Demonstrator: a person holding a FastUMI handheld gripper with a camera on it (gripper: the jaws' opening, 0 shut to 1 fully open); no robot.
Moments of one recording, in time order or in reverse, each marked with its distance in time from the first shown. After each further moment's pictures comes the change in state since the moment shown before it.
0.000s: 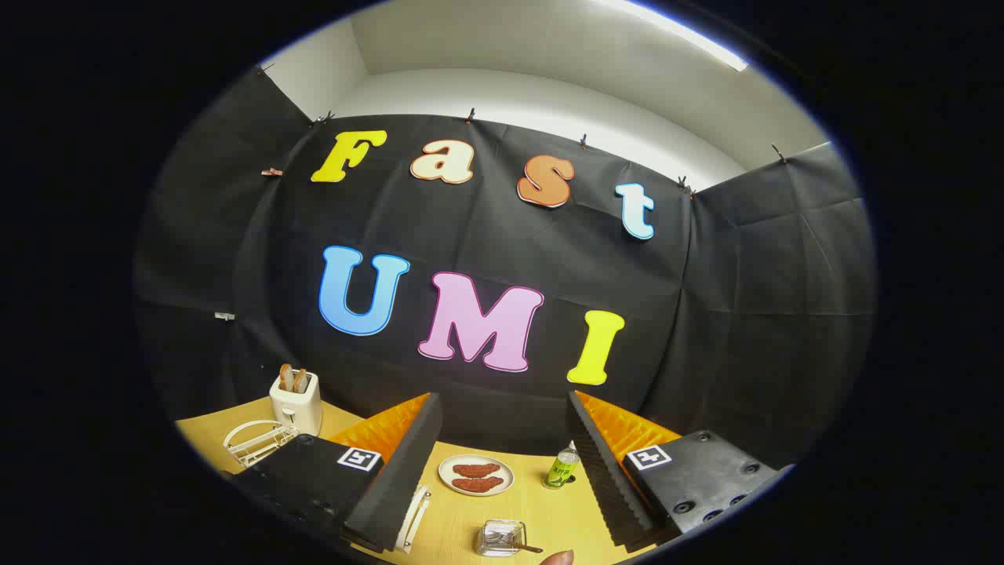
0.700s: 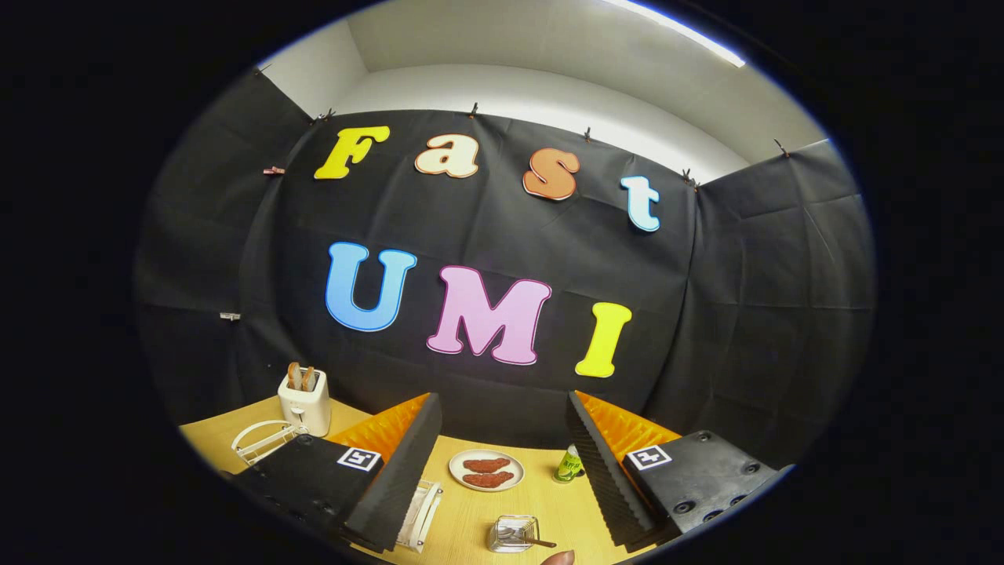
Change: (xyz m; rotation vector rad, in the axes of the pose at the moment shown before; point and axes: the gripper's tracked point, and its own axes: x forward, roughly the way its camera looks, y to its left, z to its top) arm -0.003 0.018 -0.007 0.013 0.034 0.012
